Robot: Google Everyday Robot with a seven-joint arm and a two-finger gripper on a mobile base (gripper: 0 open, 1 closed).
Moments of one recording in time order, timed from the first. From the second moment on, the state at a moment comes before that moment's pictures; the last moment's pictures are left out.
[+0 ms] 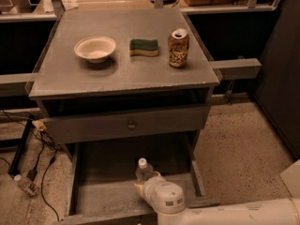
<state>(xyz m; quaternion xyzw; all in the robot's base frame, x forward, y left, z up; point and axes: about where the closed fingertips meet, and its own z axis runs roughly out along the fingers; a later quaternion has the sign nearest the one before) 0.491 0.002 0.460 -0.22 0.90 0.05 0.38</state>
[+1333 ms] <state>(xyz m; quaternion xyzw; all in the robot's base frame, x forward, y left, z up) 0.491 0.009 0.438 -0.22 0.89 0.09 0.39</state>
